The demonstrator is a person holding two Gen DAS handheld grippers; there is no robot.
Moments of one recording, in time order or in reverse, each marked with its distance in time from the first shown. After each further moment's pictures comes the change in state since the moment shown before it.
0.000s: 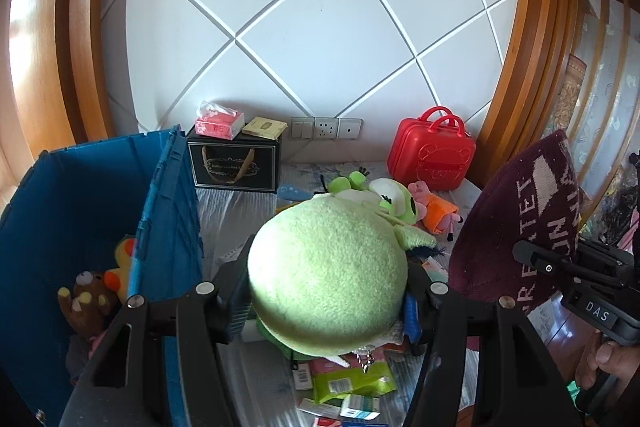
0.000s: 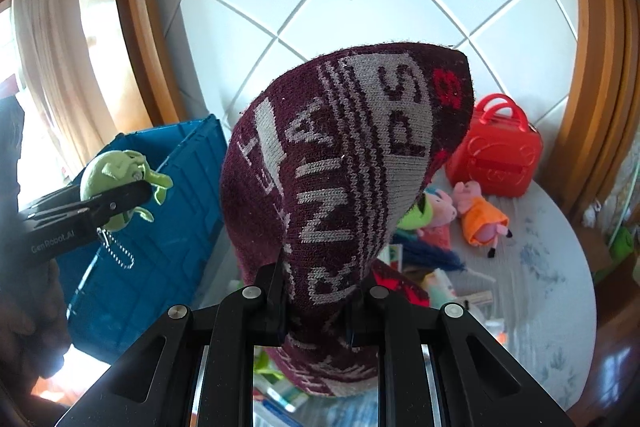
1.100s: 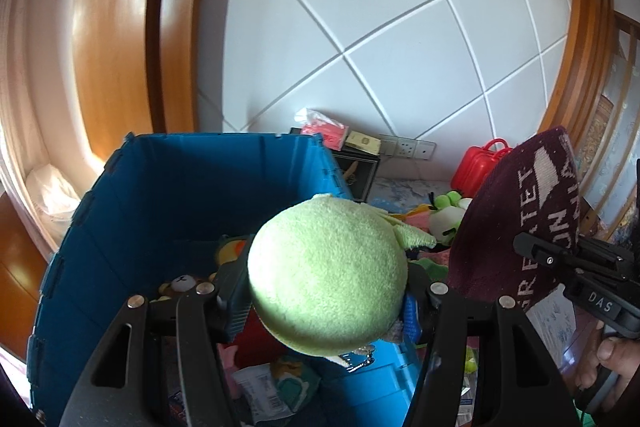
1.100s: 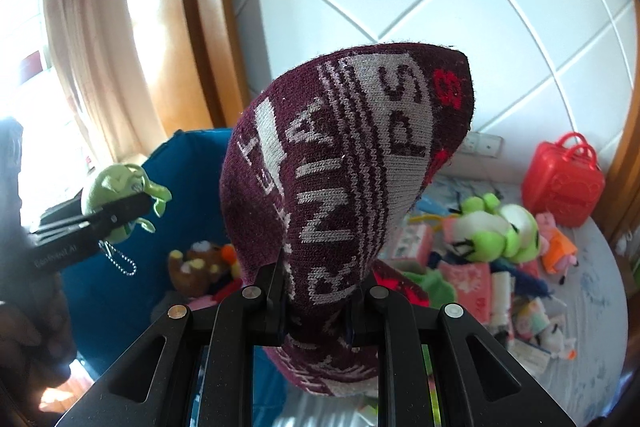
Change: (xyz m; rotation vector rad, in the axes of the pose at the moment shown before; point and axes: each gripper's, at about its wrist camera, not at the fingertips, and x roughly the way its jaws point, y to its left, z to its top) left arm -0.068 0.233 -0.011 -0.109 -0.031 0.089; right arm 0.066 0.225 0.041 -0.084 -0.010 0.097
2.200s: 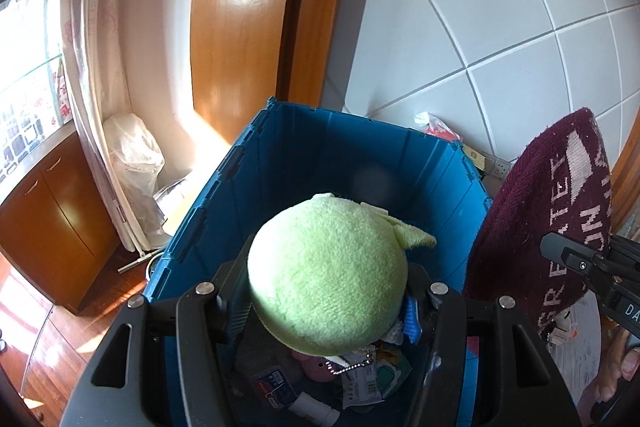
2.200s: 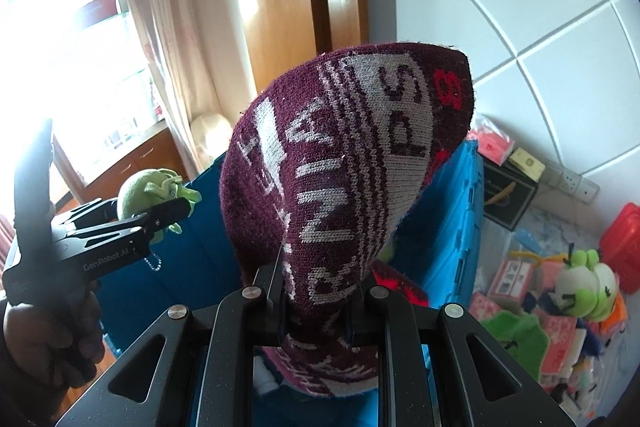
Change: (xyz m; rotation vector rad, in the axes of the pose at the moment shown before) left arm -0.033 0.145 -0.033 -0.191 0.012 0.239; right arm 0.068 0.147 0.020 -0.190 0.076 0.218
